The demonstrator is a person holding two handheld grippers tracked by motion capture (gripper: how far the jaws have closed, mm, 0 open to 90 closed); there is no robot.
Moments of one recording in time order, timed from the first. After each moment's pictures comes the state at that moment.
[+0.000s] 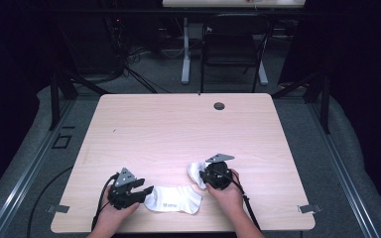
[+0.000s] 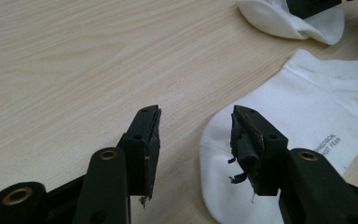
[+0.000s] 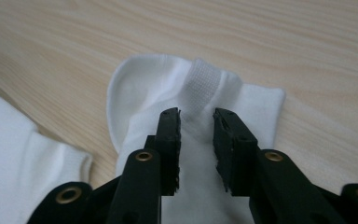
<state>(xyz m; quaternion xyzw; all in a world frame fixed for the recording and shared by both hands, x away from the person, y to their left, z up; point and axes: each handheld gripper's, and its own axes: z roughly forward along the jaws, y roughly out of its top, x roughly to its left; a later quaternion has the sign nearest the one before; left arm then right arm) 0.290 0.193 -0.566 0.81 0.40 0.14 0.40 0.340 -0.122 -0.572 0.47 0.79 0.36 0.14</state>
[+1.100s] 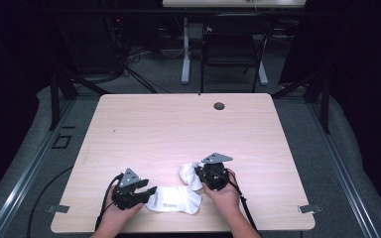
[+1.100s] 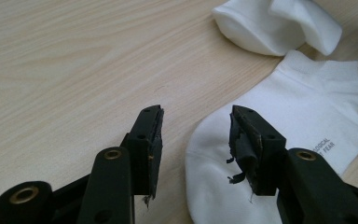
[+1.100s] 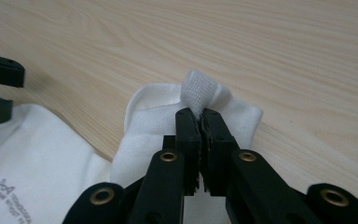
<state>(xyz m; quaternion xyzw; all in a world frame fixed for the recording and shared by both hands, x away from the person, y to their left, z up) 0.290 0.182 -0.569 0.82 0.39 0.14 0.40 0.328 -0.109 -0.549 0.44 0.79 0.40 0.15</state>
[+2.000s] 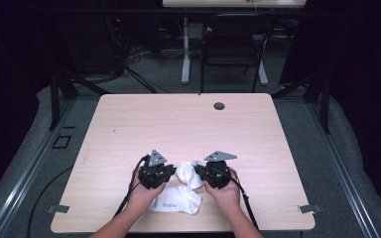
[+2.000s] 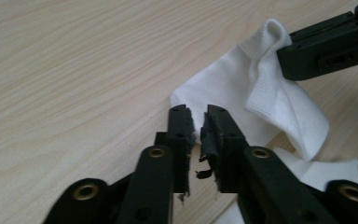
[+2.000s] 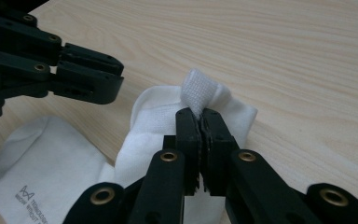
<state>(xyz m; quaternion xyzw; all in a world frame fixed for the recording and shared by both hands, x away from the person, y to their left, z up) 0.339 0.111 -0.549 0.82 0.39 0.15 0.40 0.332 -0.116 -0.549 0.44 0.78 0.43 0.12</state>
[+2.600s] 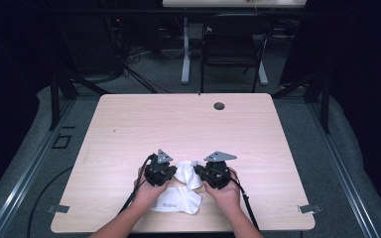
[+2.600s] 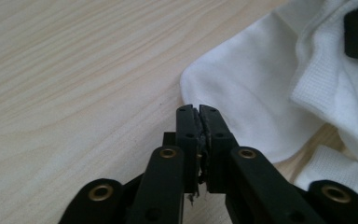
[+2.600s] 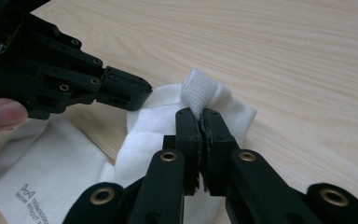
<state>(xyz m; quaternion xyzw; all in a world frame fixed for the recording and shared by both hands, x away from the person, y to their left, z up) 0.354 0.101 -0.567 0.84 0.40 0.14 0.35 0.332 -0.115 -0.549 0.43 0.78 0.43 0.13</state>
